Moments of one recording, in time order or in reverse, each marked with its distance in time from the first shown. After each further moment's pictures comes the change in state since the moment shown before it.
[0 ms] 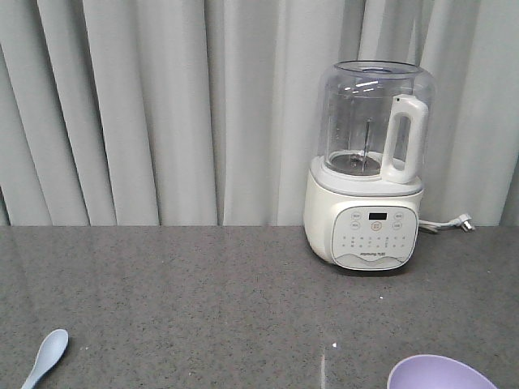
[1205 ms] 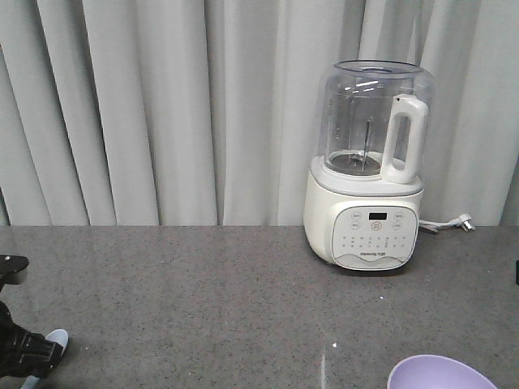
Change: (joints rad) left arm 0.000 0.864 -0.369 0.002 0.652 0.025; right arm 0.000 0.000 0.000 -0.007 0.143 0.001
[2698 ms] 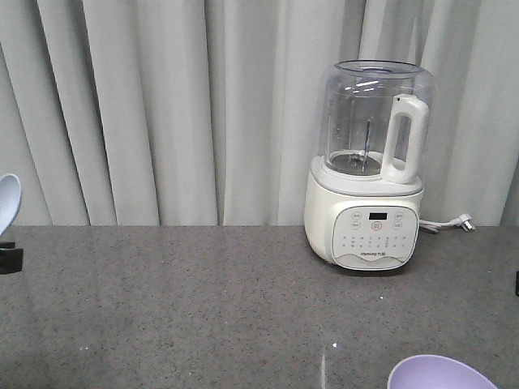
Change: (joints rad) left arm 0.000 -0.381 -0.001 -0.100 -0.215 0.022; right arm 0.000 0.013 -0.012 0.039 0.073 0.104
